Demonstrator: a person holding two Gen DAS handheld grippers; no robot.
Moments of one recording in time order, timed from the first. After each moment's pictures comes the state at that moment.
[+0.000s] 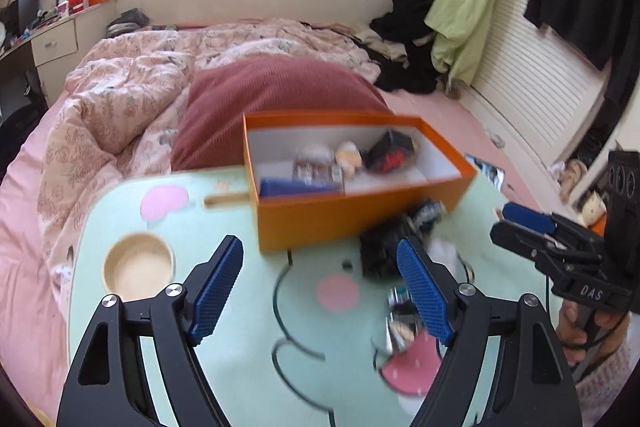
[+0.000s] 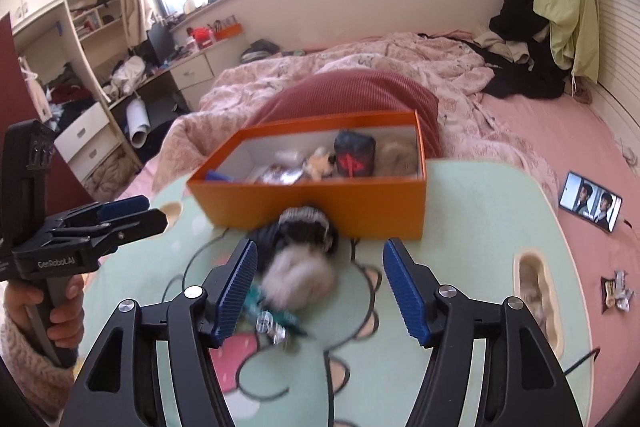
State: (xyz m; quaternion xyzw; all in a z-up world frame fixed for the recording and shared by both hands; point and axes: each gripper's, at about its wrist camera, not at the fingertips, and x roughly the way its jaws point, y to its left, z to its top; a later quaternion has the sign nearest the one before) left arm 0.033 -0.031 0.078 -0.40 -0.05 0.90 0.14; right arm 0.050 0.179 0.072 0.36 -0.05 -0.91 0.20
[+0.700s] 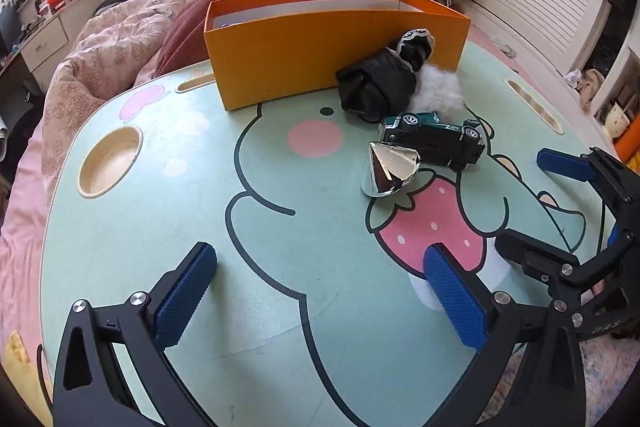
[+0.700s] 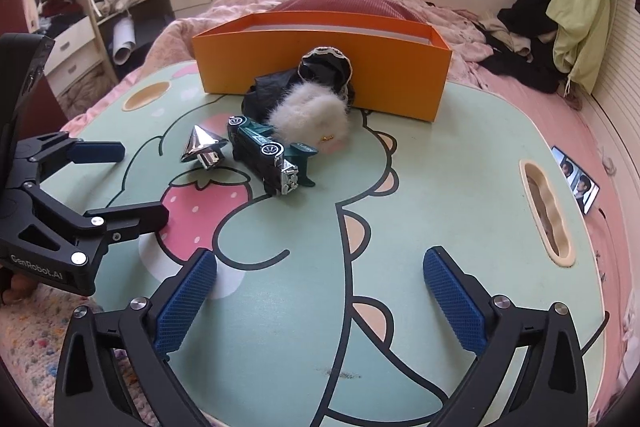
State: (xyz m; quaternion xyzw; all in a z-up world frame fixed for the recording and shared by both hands) left arm 0.077 0.010 0.004 -0.48 0.04 0.87 0.11; right arm 0.094 0.154 0.010 0.42 0.07 -0.89 0.17
